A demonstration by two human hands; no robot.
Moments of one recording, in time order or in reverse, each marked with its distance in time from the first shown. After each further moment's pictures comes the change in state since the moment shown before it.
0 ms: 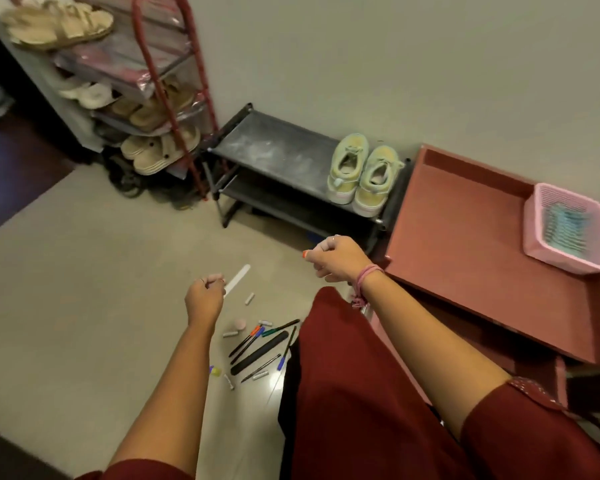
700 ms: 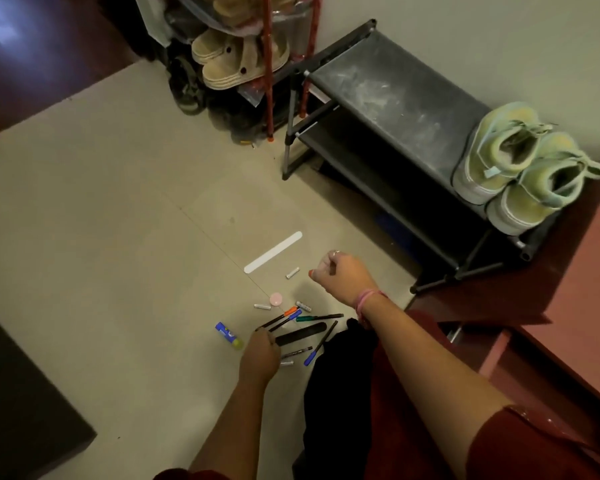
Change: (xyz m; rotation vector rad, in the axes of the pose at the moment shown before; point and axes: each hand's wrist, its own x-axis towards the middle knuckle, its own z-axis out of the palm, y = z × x) left_hand 0.030 -0.203 0.045 0.518 -0.229 -0.184; right_hand 0.136 0.051 0.157 -0.526 -0.204 -0.100
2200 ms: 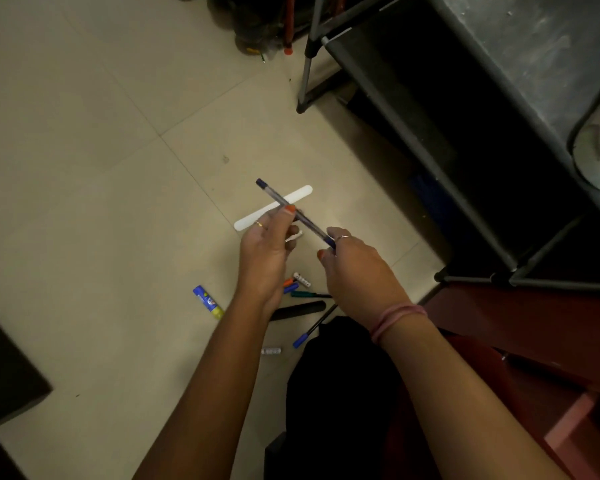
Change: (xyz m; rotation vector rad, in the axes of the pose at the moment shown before) left_hand 0.043 0.145 -0.052 -1.258 0.159 0.055; right_hand 0.035 0.005 0.011 -0.214 -0.136 -0.074
